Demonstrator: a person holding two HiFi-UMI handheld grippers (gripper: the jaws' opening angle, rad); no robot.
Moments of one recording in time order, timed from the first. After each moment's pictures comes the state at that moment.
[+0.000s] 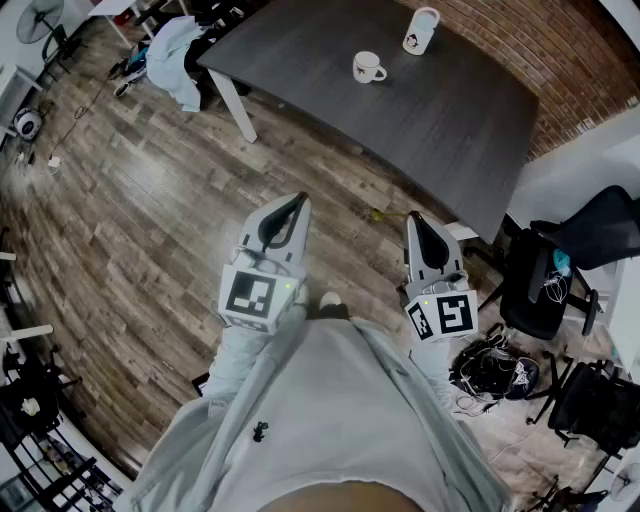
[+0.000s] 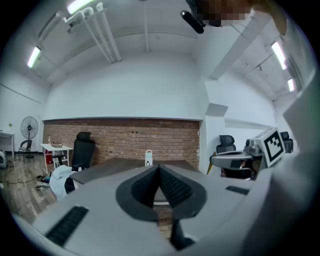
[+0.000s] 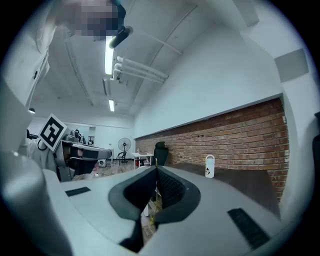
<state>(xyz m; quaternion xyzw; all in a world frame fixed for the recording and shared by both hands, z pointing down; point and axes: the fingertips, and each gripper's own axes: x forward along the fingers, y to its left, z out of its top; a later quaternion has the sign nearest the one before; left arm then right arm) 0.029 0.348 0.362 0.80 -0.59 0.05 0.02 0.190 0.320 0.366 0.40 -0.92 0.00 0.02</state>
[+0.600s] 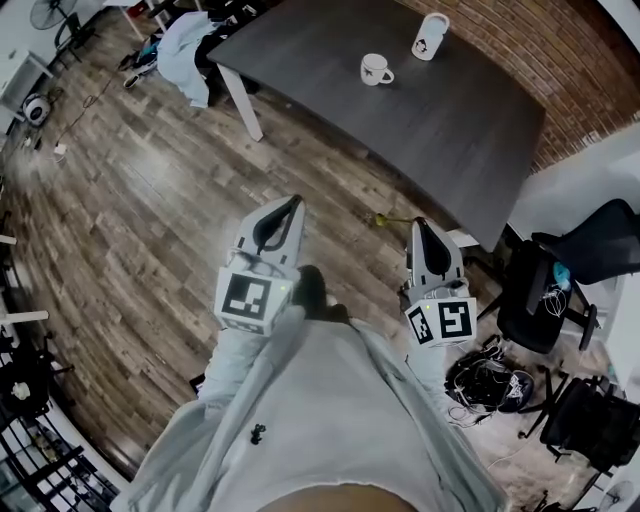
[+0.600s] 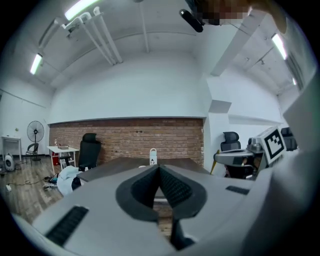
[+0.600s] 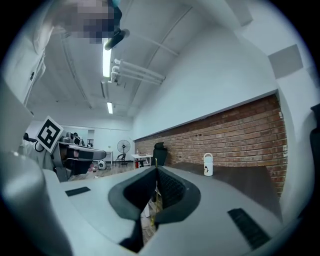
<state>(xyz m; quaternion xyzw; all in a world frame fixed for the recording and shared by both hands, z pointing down) 0.027 0.363 0.372 0.79 -0.61 0.07 0.02 0.207 0.323 0.378 0.40 -0.92 0.01 0.01</state>
